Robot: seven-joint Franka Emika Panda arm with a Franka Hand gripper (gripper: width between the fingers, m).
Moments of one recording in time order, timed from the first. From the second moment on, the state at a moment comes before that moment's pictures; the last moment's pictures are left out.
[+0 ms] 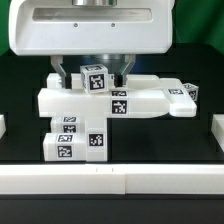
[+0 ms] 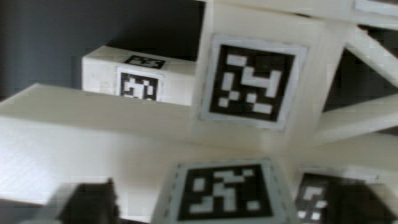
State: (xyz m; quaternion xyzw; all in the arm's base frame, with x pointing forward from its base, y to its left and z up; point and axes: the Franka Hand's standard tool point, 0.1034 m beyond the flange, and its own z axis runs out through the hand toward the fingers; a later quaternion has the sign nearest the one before) arm 0.619 -0.059 0.107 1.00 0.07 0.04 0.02
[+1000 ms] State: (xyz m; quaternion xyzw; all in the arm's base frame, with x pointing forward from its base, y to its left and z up) arm 0.619 -0.061 0.106 0.99 -0.11 0.04 0.01
